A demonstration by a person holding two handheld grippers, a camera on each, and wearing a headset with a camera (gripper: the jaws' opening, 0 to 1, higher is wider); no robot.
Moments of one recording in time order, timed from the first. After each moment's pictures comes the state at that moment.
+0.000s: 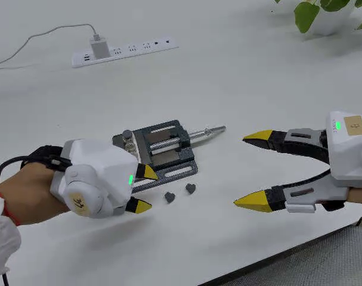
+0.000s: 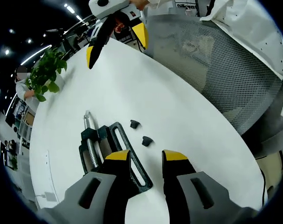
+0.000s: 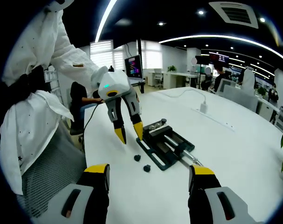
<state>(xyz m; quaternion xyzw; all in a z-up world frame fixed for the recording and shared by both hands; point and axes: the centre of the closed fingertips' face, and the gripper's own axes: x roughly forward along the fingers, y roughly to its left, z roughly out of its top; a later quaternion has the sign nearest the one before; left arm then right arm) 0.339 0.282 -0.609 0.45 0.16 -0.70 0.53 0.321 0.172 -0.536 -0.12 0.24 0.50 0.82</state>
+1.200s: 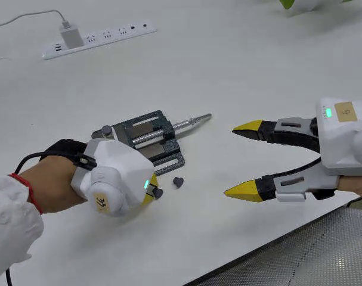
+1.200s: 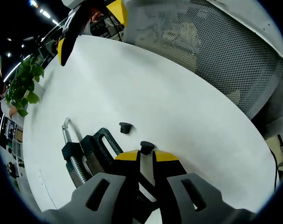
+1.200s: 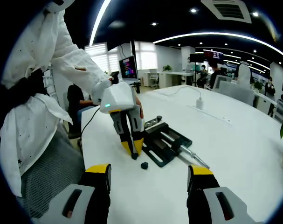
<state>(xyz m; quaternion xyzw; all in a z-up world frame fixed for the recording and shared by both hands) 0.338 0.262 -0.649 0.49 0.16 -0.73 0.44 0.323 0.165 -0.548 -0.10 0.25 0.49 0.83</state>
